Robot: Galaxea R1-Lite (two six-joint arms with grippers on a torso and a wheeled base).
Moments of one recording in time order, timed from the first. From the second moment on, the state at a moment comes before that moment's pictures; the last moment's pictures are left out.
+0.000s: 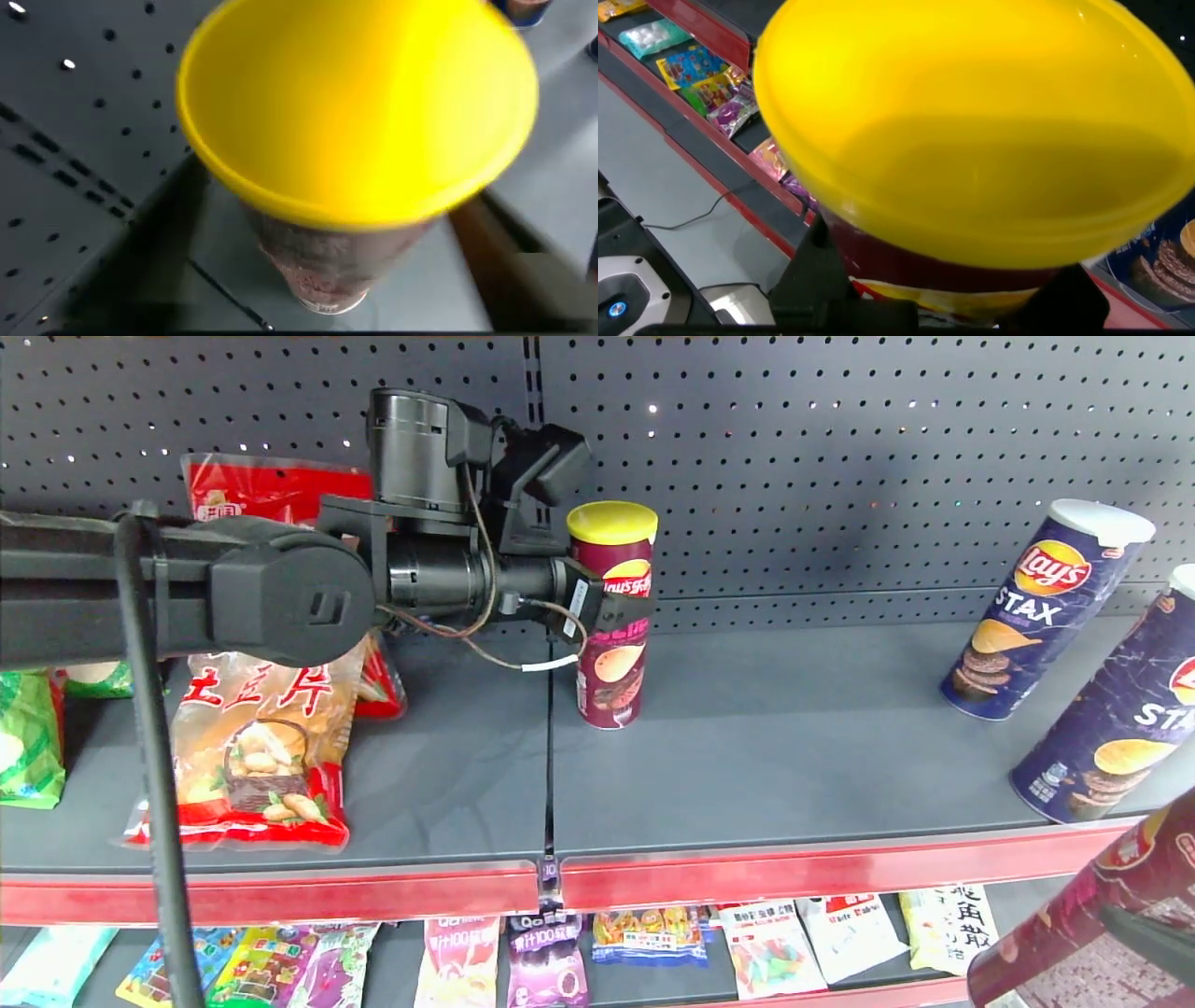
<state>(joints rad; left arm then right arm) -0.56 1.94 -1.56 -0.13 -0.26 0.23 0.54 0.71 -0.45 -0.08 0.09 -0.23</state>
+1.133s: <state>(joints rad) -0.60 1.72 -1.24 -0.12 -0.60 0.31 0.54 0.70 -0.45 -0.08 0.10 -0.21</state>
